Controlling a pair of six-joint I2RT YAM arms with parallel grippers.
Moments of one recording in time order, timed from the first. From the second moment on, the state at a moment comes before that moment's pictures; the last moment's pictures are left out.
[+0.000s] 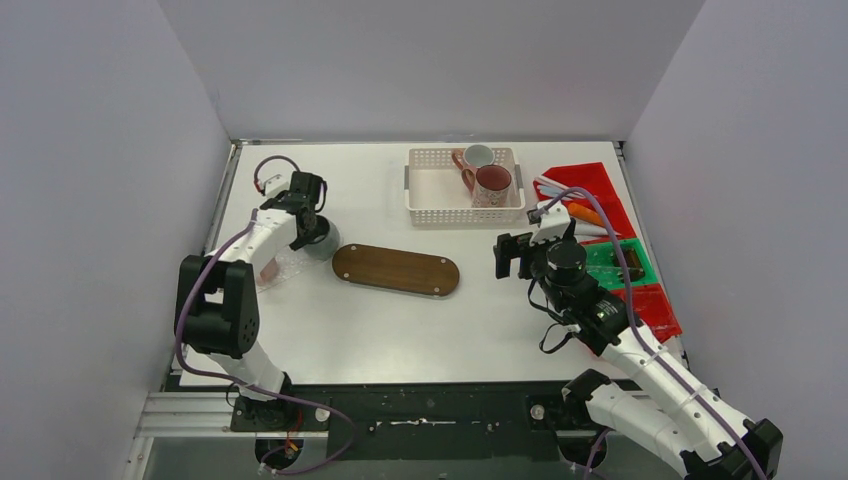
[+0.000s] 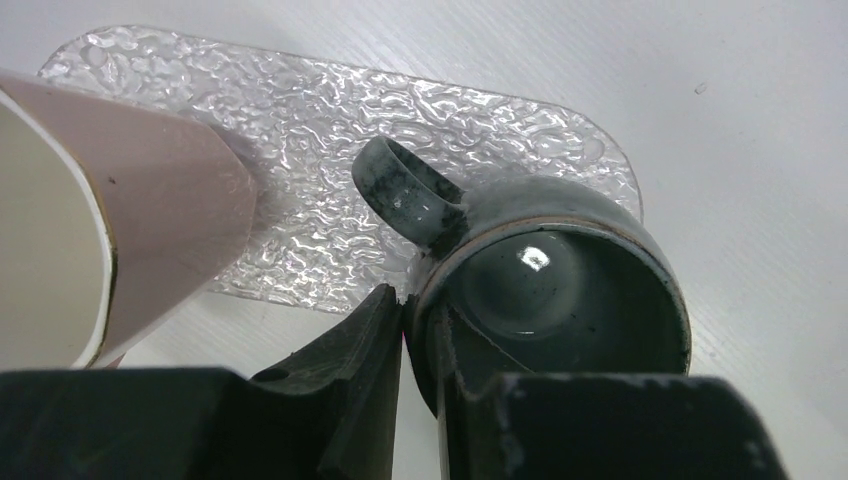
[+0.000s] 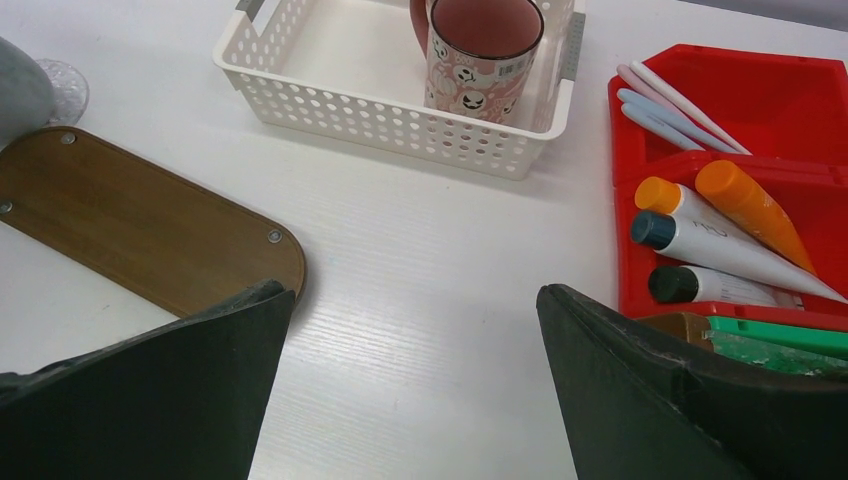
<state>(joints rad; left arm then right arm) -0.18 1.68 1.16 -0.58 -0.52 -0.78 0.59 0.80 0.68 -0.21 0.29 0.09</state>
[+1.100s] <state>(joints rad) -0.17 1.47 1.27 -0.56 -0.06 0.09 0.59 0.78 0.68 -0.21 0.28 0.06</state>
